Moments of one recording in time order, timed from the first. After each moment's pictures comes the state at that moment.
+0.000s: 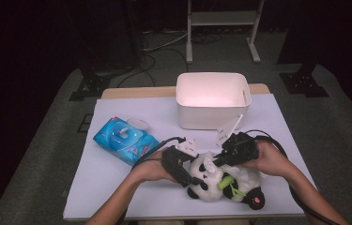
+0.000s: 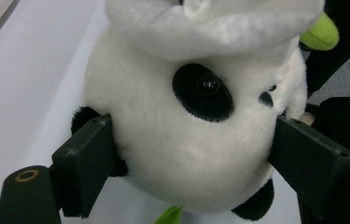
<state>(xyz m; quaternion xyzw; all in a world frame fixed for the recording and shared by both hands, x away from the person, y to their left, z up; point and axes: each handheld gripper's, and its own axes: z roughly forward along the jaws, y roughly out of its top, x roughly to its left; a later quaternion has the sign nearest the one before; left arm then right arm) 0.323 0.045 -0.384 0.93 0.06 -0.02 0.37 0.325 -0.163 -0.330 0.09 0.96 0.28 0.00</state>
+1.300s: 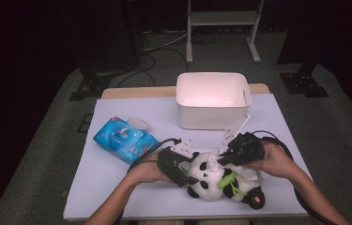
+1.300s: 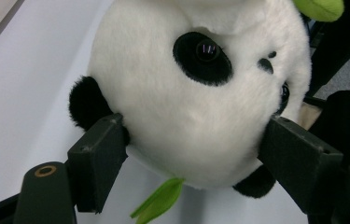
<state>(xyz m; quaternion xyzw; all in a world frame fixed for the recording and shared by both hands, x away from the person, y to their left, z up) 0.324 0.055 -0.389 0.93 0.07 -0.01 0.37 0.323 -0.178 -0.333 0.12 0.95 0.28 0.02</state>
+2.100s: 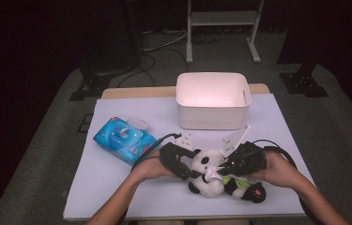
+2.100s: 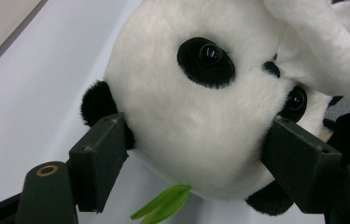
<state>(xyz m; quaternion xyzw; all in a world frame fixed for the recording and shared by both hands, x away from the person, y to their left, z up) 0.338 0.052 -0.392 0.92 0.10 -0.01 0.38 0.296 -0.177 -0.335 0.09 0.96 0.27 0.02</state>
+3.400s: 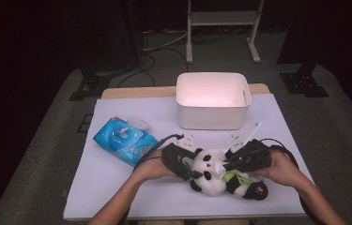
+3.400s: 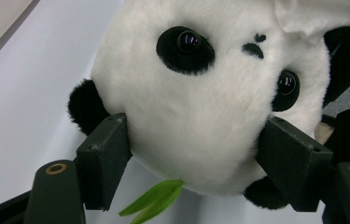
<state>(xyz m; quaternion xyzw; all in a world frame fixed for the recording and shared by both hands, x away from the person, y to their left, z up) 0.339 0.047 -0.396 0.92 0.09 -0.02 0.38 0.306 -0.196 -0.343 0.12 0.94 0.31 0.03</state>
